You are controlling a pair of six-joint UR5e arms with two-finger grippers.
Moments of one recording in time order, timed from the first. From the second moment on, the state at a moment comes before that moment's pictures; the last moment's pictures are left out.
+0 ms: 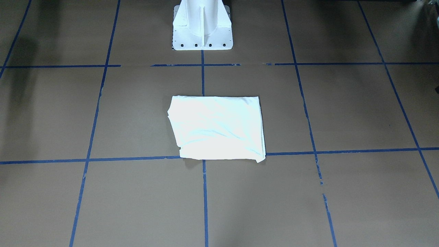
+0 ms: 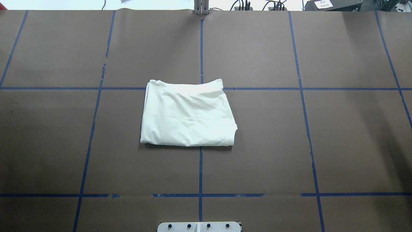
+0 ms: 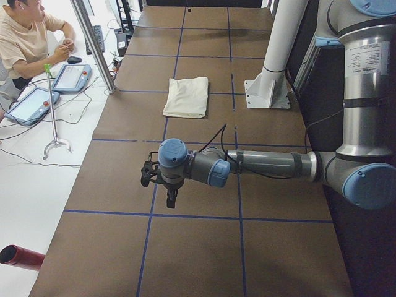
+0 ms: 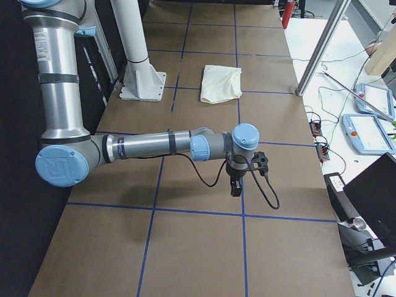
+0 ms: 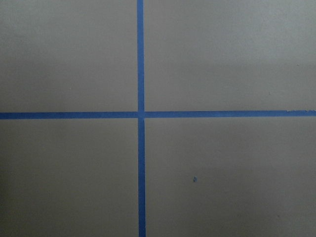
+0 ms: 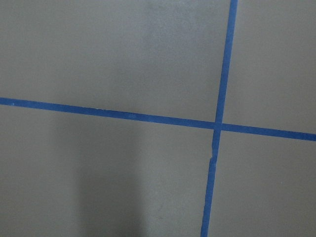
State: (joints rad) left arm -1.50 -1.48 -1.69 -1.76 -2.42 -0.19; right arm 1.44 -1.52 1.64 -1.57 2.33 0.08
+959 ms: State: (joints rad) left arm -1.50 -1.49 -1.75 -1.68 -2.42 -0.13; right arm 1.44 -1.53 1.64 -1.57 2.33 0.08
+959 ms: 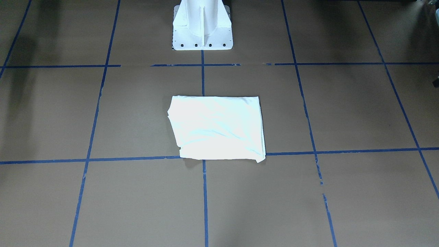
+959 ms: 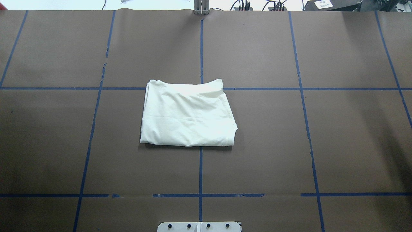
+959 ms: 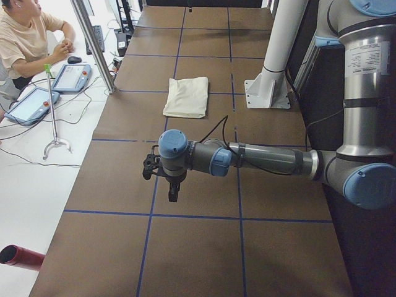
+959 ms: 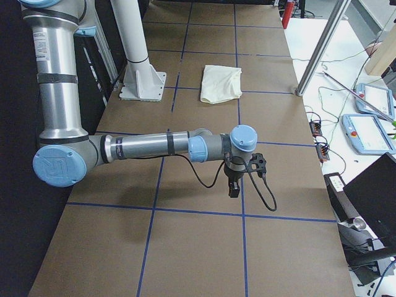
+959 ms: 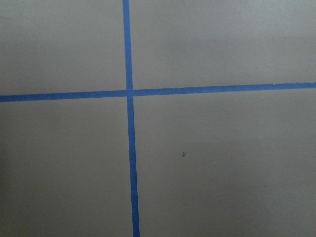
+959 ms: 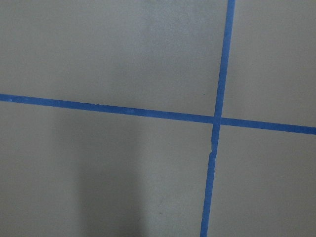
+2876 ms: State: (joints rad) left arm -1.52 -1.60 -1.71 -1.32 -2.24 0.11; right arm 1.44 -1.53 1.65 -1.56 2.33 0.08
